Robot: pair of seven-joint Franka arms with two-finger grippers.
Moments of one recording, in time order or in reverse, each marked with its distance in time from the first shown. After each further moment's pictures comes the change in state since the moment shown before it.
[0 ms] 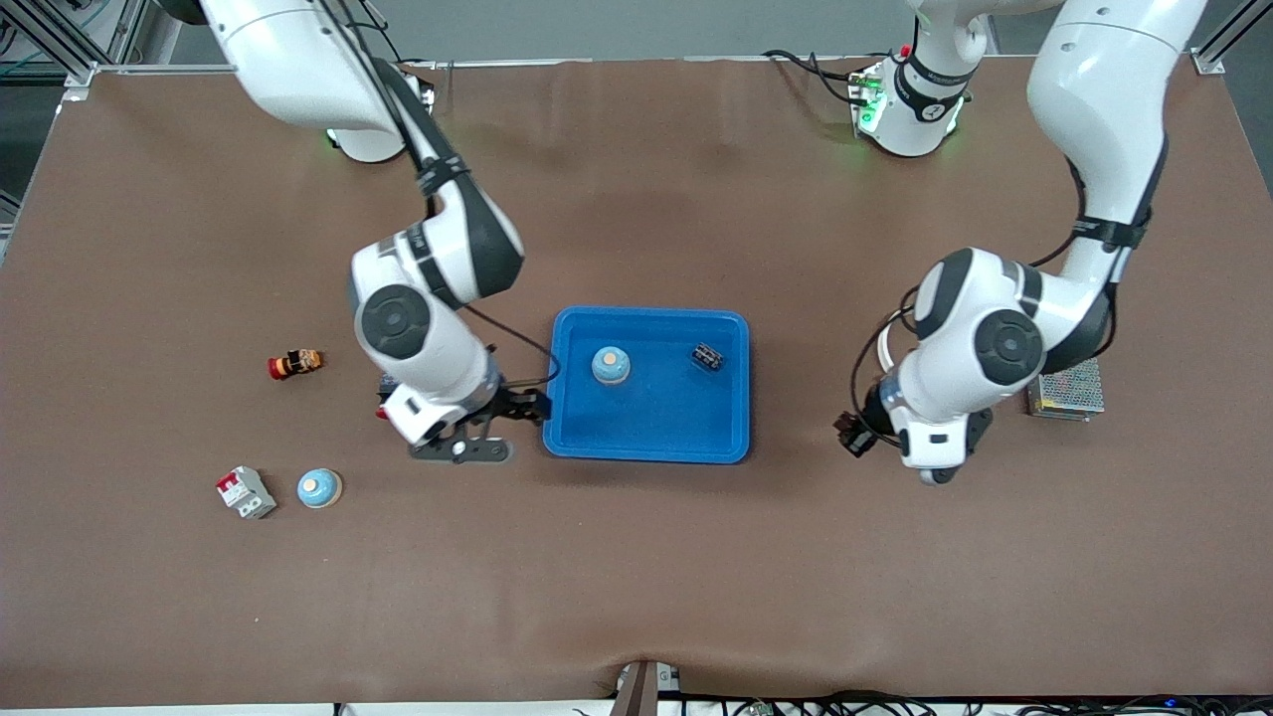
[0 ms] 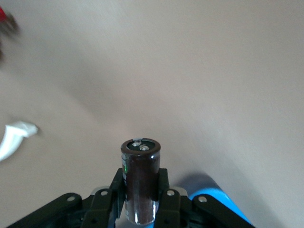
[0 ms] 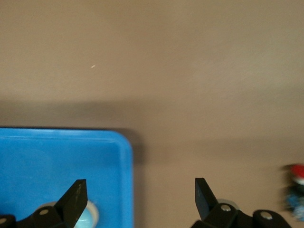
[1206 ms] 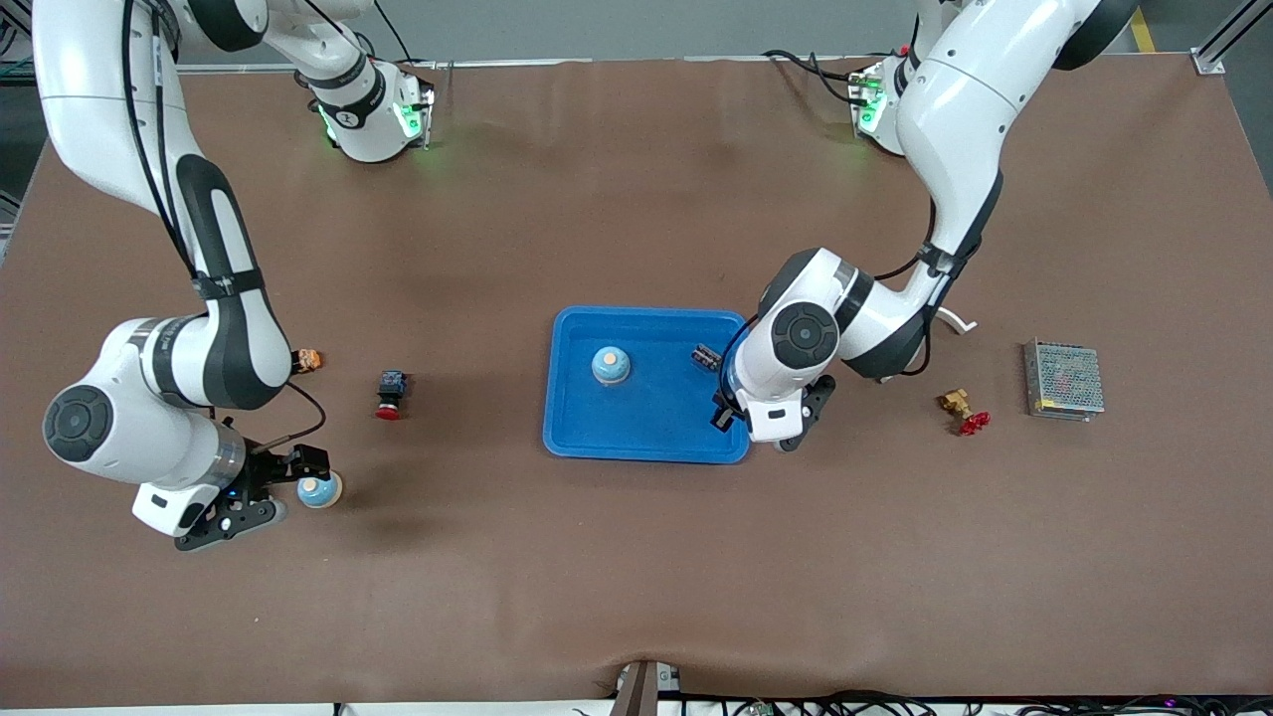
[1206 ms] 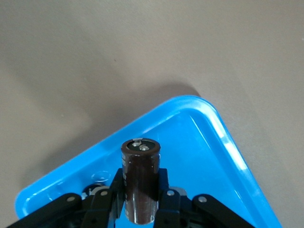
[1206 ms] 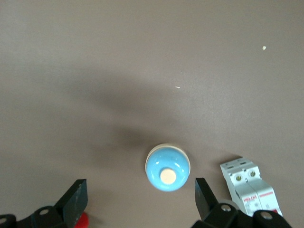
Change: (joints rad) left arm -0.292 0.175 0.065 0.125 0.000 0.026 -0.331; right arm -0.392 0.092 -0.001 0.007 -0.001 0.081 -0.756
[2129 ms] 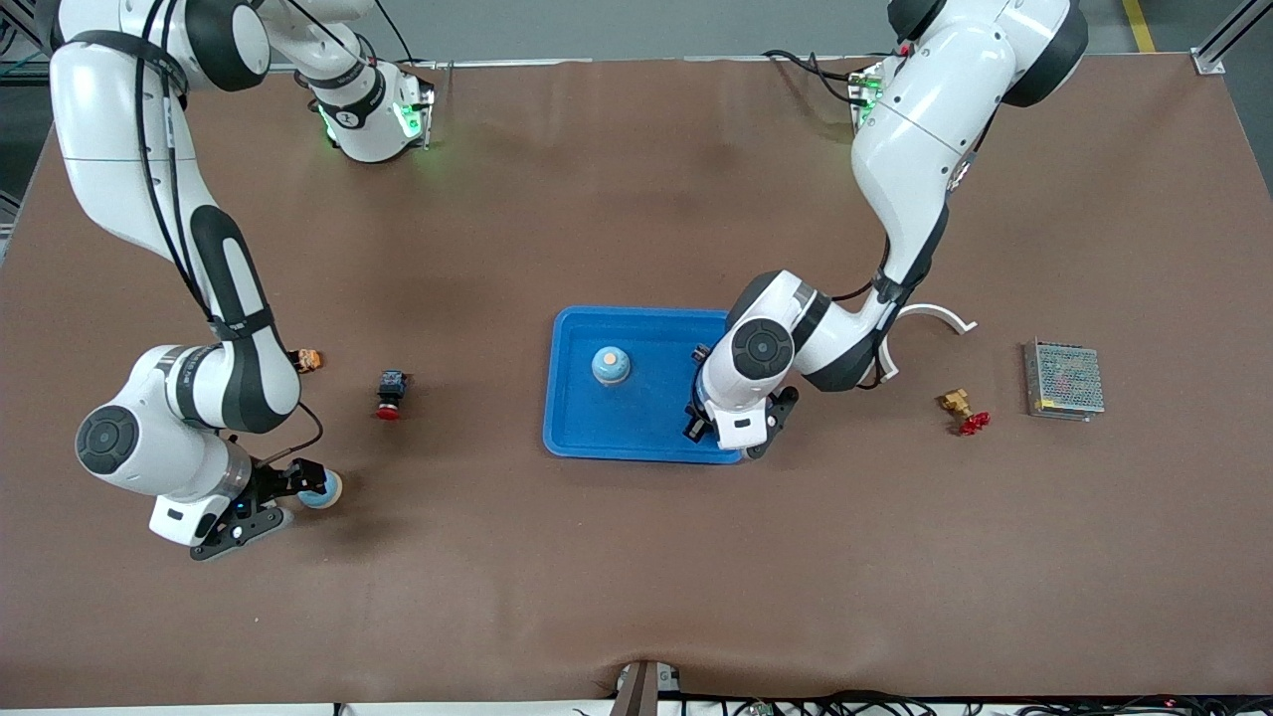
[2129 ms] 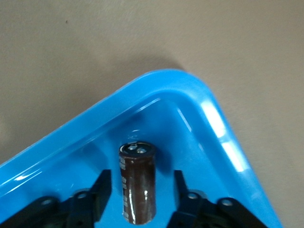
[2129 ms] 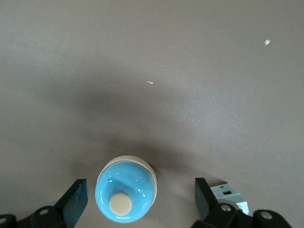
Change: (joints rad) left arm -0.093 0.128 0.063 0.086 0.000 0.085 -0.037; right arm -0.047 0.102 0.001 -0.007 -0.002 0.131 -0.147
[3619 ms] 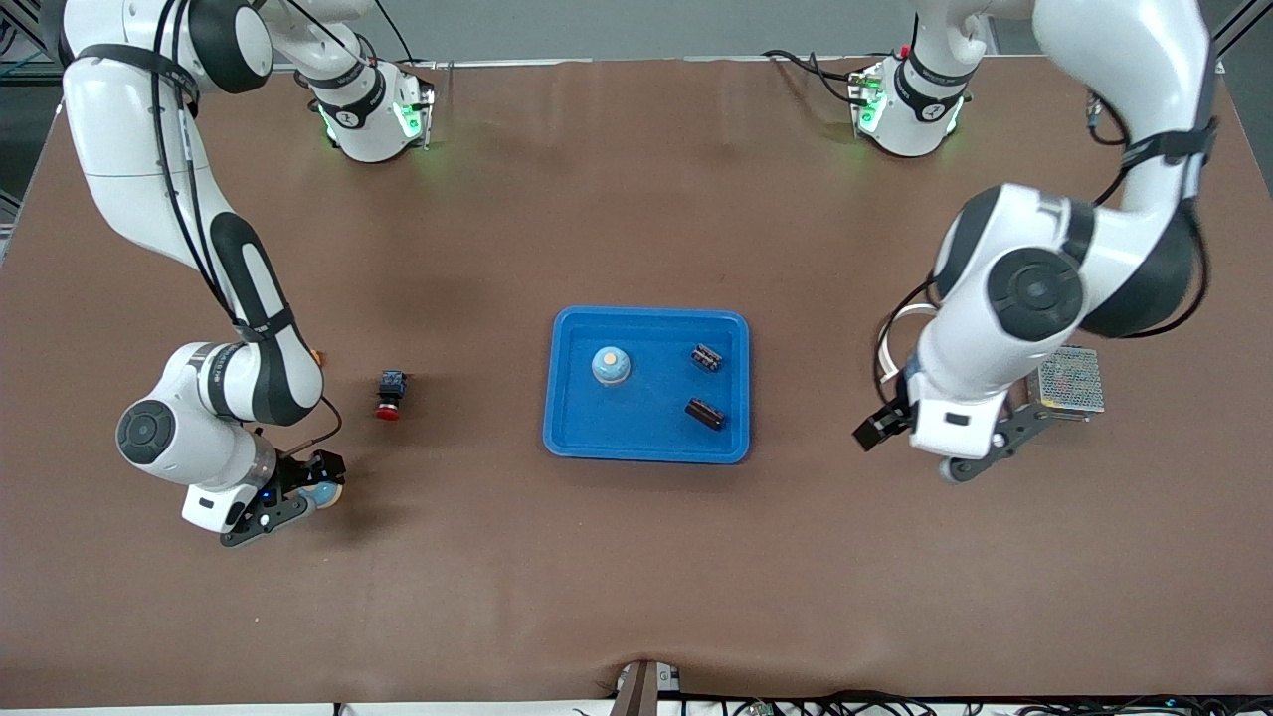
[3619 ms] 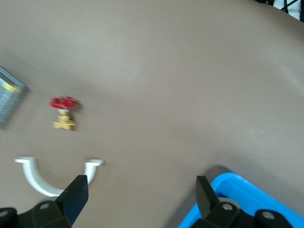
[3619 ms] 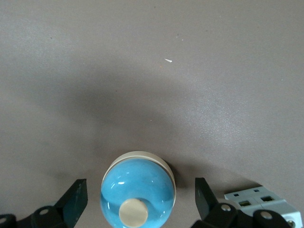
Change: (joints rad) left arm 0.267 -0.431 0.031 0.042 0.087 -0.511 0.715; right arm 0.002 0.009 0.014 -0.084 0.000 0.091 -0.002
